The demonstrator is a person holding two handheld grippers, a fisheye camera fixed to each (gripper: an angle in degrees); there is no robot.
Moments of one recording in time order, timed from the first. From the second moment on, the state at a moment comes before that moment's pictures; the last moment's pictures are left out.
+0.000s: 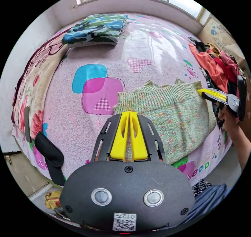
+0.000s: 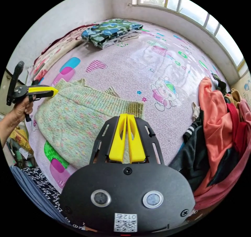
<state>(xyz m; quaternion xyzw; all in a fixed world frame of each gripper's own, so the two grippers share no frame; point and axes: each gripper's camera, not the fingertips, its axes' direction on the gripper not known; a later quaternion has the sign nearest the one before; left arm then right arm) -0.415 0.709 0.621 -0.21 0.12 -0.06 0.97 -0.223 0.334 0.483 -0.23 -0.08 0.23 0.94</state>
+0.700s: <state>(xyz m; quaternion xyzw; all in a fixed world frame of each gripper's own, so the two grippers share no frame) -0.344 0.737 0.564 -0.21 0.17 0.00 0.96 -0.336 0.309 0.440 -0.23 -0.17 0.15 0.95</state>
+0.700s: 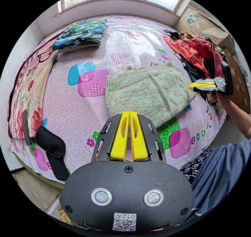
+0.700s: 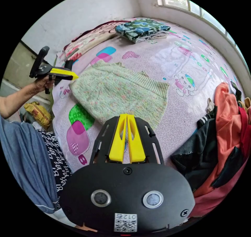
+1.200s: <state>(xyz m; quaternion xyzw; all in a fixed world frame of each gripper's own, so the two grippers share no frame) -0.395 0.741 0.571 -0.21 0.16 -0.08 0.96 -0.299 0.330 0.426 -0.25 -0.17 0.20 0.93</state>
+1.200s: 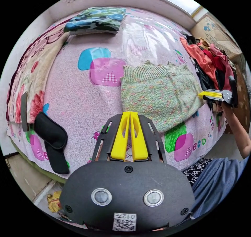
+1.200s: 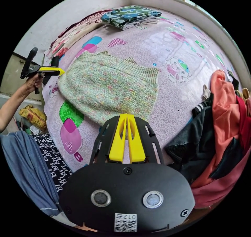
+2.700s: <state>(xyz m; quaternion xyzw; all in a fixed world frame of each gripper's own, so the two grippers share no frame) -0.536 0.910 0.592 -0.22 0.38 -0.31 0.84 -0.147 0.782 0.331 0.00 -0.39 0.60 0.70</state>
